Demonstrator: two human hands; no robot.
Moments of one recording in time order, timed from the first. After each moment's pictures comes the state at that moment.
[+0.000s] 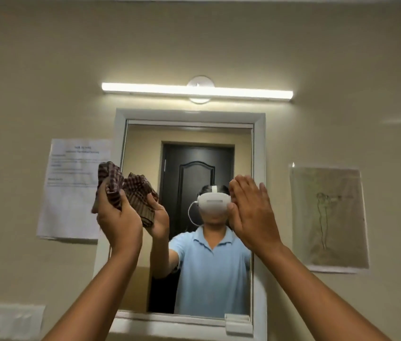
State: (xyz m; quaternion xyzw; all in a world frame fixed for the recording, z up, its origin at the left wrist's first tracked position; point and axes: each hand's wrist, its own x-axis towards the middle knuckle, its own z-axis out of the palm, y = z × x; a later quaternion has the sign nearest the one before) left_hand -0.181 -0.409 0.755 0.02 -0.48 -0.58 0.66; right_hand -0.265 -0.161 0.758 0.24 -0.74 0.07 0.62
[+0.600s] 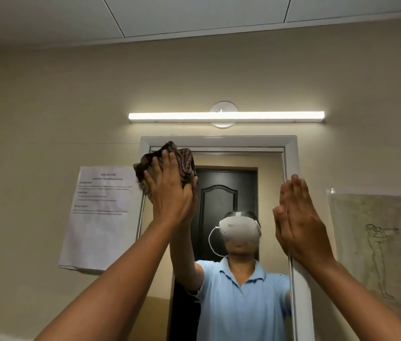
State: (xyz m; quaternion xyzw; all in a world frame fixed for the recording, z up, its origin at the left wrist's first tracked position) left_hand -0.253 -0.421 0.861 0.03 -0.72 -0.17 0.68; right_hand -0.303 -0.141 0.804 0.24 -0.70 0.15 0.66
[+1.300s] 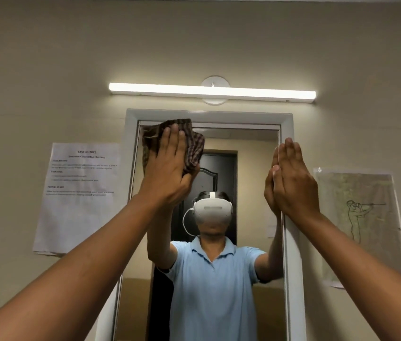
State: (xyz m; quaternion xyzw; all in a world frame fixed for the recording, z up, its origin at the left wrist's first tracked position) left_hand -0.255 -0.439 0.859 -0.10 -0.77 -0.01 0.62; right_hand -0.285 -0.157 0.837 0.19 -0.67 0.17 0.69
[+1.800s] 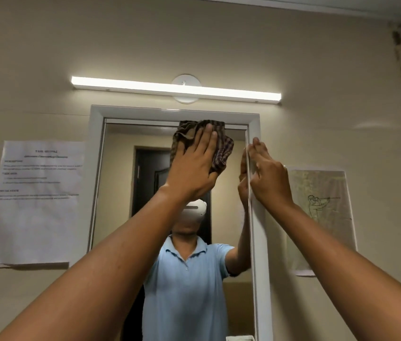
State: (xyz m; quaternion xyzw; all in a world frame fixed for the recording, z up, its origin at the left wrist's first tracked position) left_hand -0.262 -0.339 0.875 -0.20 -0.79 0.03 0.57; right_hand -0.259 -0.150 0.851 0.19 -0.71 0.20 0.65
